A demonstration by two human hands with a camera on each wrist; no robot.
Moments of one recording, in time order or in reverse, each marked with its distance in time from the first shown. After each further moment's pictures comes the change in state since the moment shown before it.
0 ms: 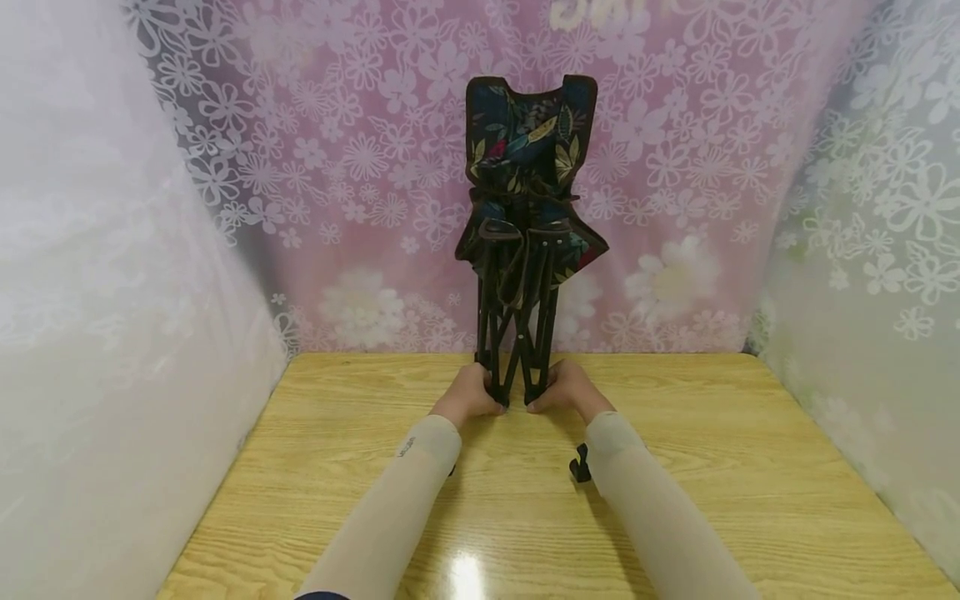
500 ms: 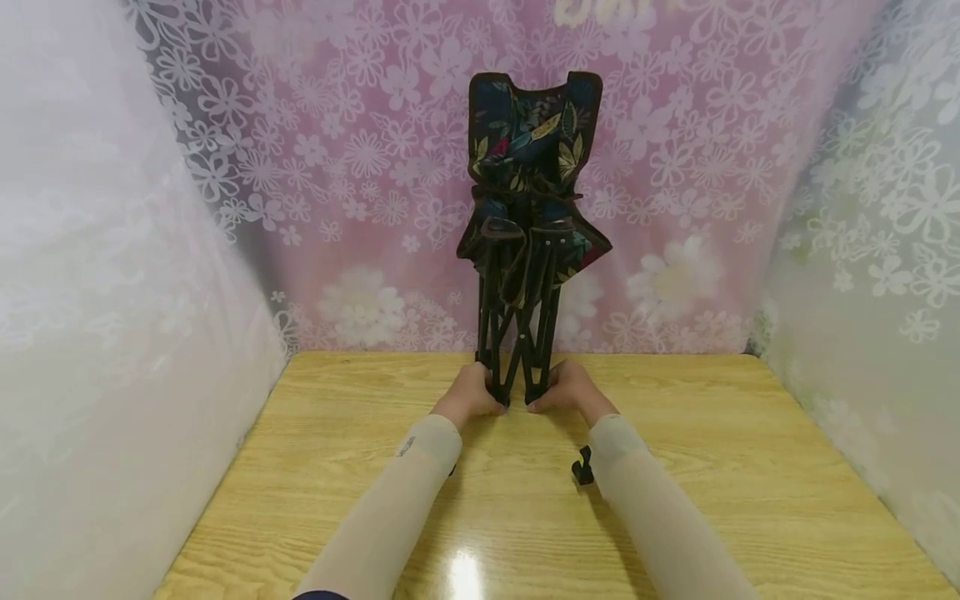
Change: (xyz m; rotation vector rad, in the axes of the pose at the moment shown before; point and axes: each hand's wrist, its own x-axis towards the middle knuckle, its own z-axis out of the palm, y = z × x) left_hand 0.001 0.000 -0.001 -0.033 0.007 -0.005; right_hand 0.002 0.003 0.000 0.028 0.010 -0.029
